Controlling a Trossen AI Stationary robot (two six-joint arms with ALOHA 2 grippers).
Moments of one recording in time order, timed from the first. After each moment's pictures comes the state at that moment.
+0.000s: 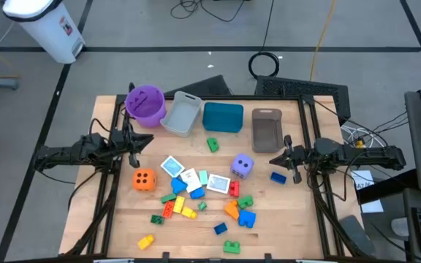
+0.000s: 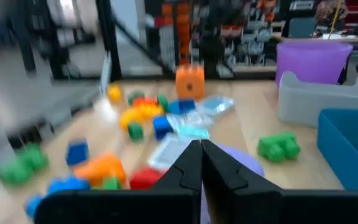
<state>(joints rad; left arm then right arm) 0.00 0.01 0.12 0.02 -0.28 0.02 0.00 0.11 0.08 -0.02 -0.13 0.07</state>
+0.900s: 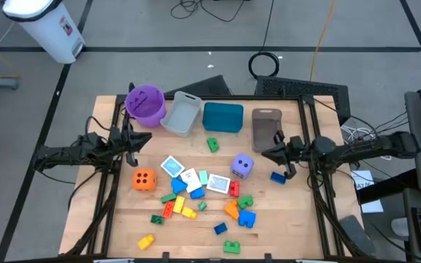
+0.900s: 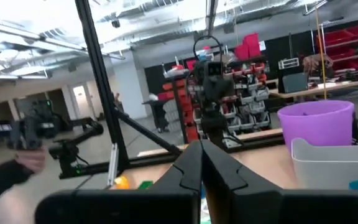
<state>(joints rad) 0.00 0.01 0.12 0.12 -0.28 -0.11 0.00 0.76 0.06 0.94 -0.08 0.24</state>
